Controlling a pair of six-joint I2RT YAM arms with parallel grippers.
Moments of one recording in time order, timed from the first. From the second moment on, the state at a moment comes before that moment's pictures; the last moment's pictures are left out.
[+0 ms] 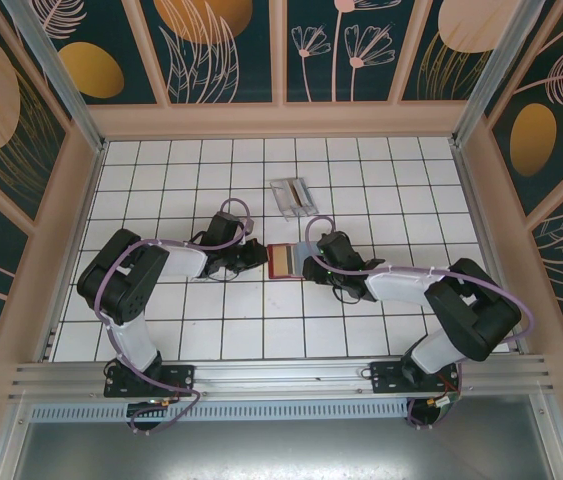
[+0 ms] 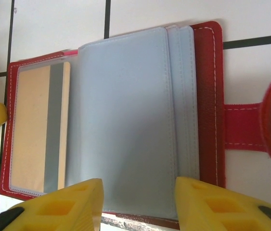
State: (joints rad) left arm -0.52 1.81 0.75 0.23 0.45 -0.78; right arm 0.73 1.50 0.59 0.04 0.03 0.72
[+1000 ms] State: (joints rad) left arm -0.51 1.83 0.76 0.23 0.49 -0.79; right arm 0.73 1.54 0.71 0.00 -0.01 0.71
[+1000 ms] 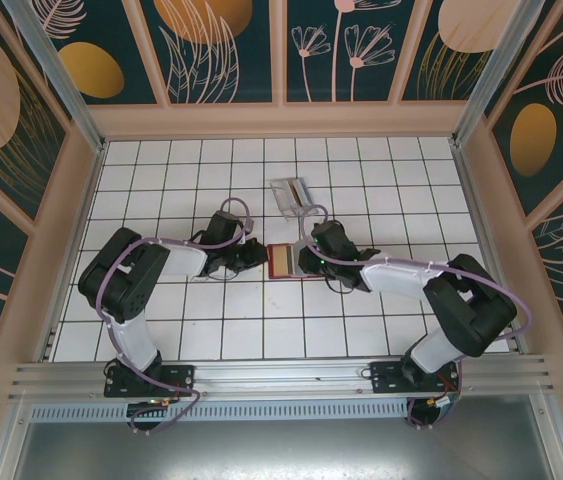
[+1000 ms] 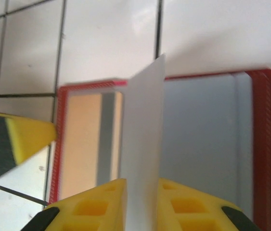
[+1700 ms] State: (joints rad) left arm -0.44 1.75 0.69 0.22 0.54 -0.87; right arm 0.73 1.61 0.66 0.30 -0.33 0.71
